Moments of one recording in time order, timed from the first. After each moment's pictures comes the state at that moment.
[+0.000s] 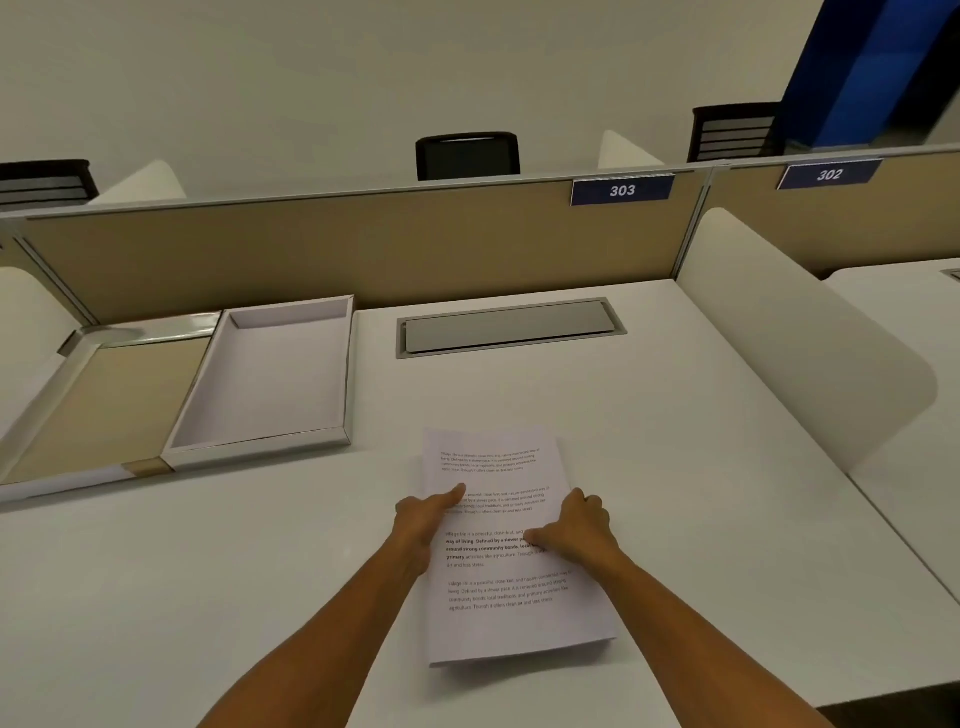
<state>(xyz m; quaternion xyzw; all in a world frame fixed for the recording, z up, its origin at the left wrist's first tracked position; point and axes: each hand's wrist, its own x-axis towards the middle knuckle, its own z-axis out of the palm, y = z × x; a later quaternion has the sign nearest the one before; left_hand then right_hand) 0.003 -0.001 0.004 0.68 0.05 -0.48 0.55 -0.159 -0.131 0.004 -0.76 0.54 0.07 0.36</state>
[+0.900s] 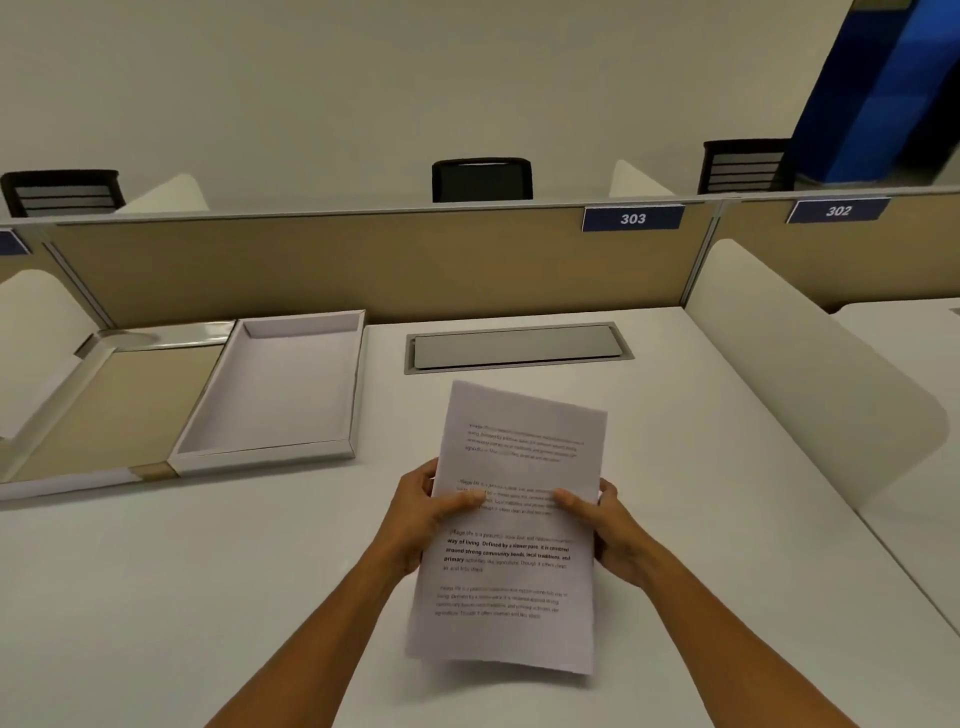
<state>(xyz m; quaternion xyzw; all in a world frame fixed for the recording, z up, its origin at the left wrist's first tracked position) -0.006 0.011 0.070 0.65 -0.22 -0.41 0.60 -0.183 -0.178 0.016 -0.49 0.37 -0.10 0.78</state>
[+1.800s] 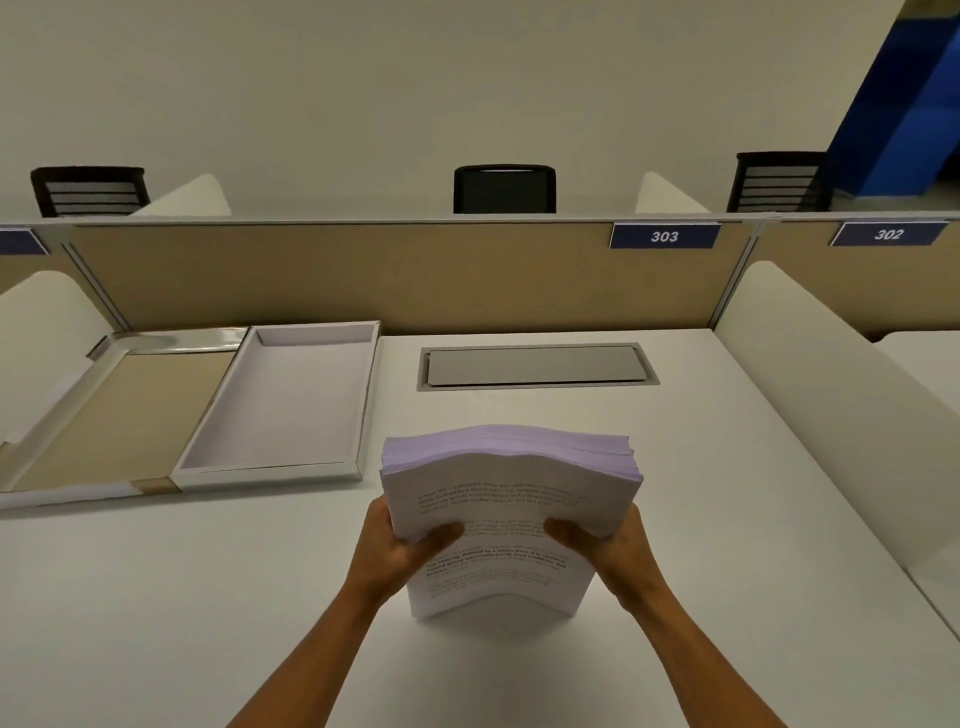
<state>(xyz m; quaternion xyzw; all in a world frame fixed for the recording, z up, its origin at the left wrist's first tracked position) 0.024 0.025 0.072 0.67 -0.32 -0.21 0.63 -0.153 -0.150 0.085 -0.67 0.23 -0.26 0.66</state>
